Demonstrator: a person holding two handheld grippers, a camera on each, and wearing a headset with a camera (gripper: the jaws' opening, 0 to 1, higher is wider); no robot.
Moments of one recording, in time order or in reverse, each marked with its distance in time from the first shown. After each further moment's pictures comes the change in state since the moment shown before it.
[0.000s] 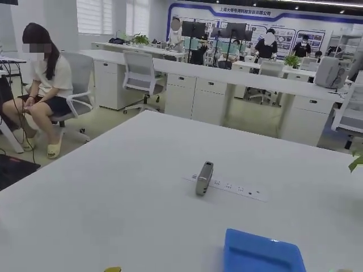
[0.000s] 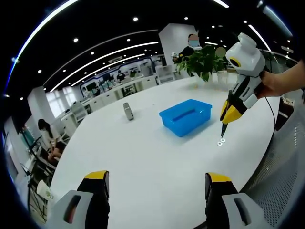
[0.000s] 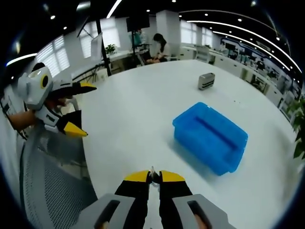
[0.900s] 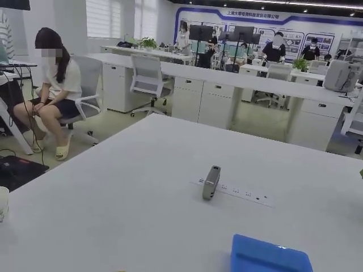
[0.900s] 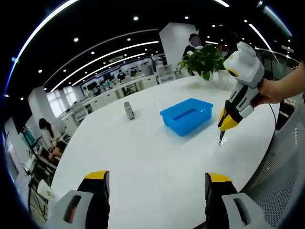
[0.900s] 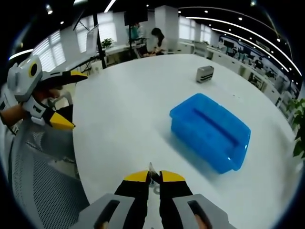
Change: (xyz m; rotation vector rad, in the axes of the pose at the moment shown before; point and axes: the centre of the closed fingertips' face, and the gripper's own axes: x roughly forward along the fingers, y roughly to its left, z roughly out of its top) left arm 0.001 0.002 -0.001 0.001 0.007 0.008; right arm 0.019 -0.012 -0.012 -0.005 0.033 -0.043
